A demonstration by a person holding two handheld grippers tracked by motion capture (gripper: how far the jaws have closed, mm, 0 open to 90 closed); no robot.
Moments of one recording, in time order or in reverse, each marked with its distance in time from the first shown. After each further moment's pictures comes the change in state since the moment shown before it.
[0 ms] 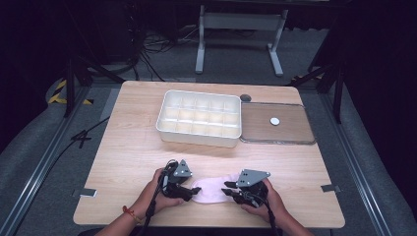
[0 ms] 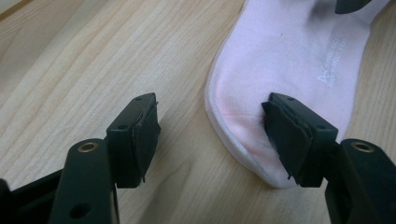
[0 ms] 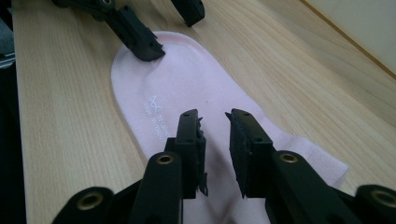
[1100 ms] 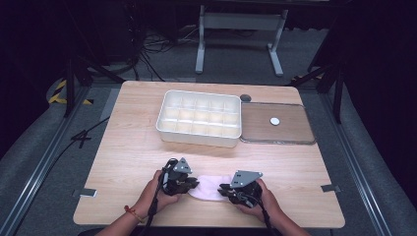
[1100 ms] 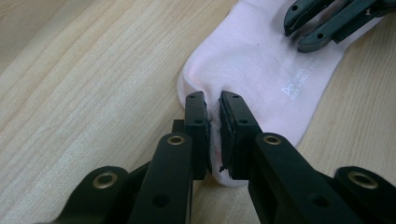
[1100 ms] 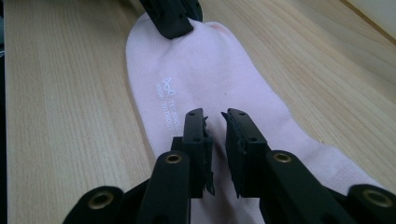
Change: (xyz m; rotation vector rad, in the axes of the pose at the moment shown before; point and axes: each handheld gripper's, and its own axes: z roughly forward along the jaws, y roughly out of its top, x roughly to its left) left arm 0.001 0.006 -0.003 0.003 -0.059 -0.073; right arm 0.003 0.000 0.018 0.030 0.020 -0.019
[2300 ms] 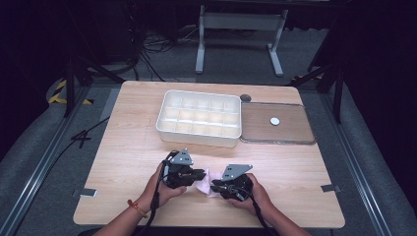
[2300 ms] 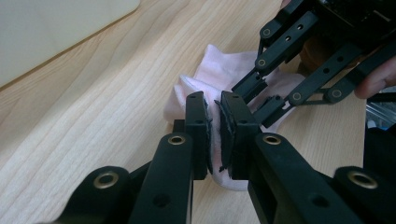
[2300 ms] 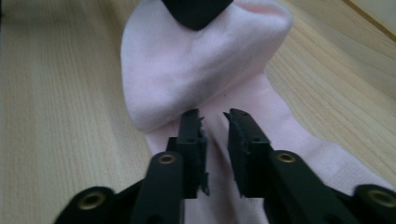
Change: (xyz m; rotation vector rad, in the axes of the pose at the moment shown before) left arm -0.001 0.025 -0.014 -0.143 -0.076 0.016; right arm -0.005 0.019 0.019 0.009 0.039 0.028
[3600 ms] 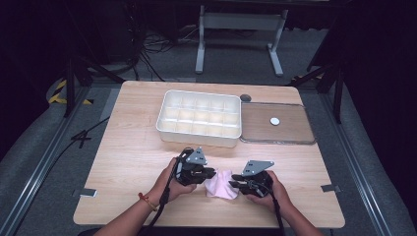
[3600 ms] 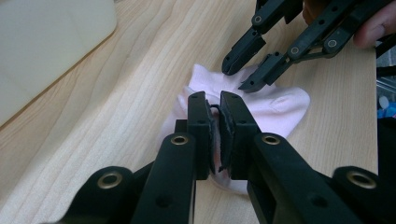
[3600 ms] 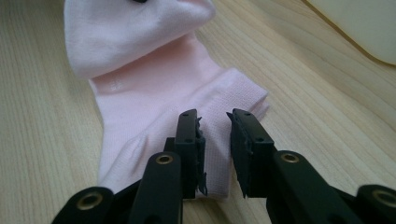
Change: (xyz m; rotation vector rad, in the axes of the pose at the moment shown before) left arm -0.008 0.024 0.021 0.044 -0.006 0.113; right arm -0.029 -0.027 -0.038 0.024 -0.080 0.043
